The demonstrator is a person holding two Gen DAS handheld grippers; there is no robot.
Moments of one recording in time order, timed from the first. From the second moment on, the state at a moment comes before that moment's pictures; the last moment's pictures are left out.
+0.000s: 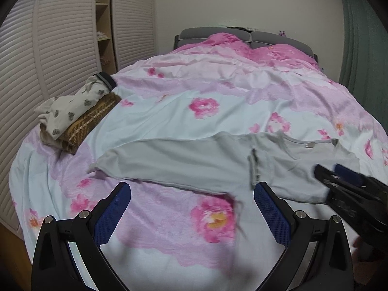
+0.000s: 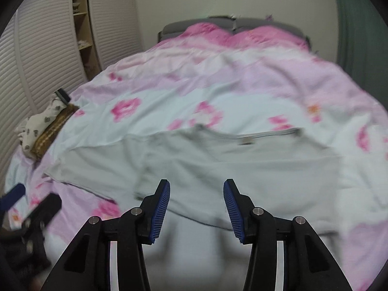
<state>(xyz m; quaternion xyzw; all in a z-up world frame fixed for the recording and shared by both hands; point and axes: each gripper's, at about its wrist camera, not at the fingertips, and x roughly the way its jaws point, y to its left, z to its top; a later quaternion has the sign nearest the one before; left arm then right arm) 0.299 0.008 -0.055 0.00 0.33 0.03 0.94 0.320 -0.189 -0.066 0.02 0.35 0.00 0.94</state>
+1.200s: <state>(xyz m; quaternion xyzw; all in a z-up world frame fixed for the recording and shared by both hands) 0.309 -0.127 -0.078 0.08 0.34 -0.05 0.93 0.303 -0.358 -0.096 0.08 0.38 -0.12 0.92</state>
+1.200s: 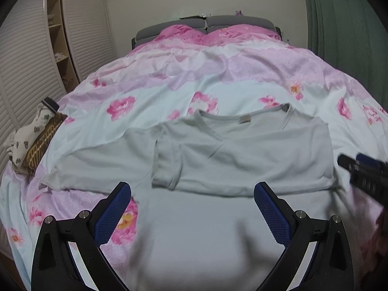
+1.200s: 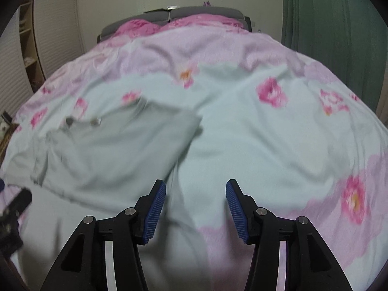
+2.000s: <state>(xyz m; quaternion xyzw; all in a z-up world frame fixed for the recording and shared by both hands) 0.387 -0.187 -0.074 0.08 0.32 -0.03 0.94 0.406 -0.403 -0.099 0.11 0.38 -0.01 0.92</state>
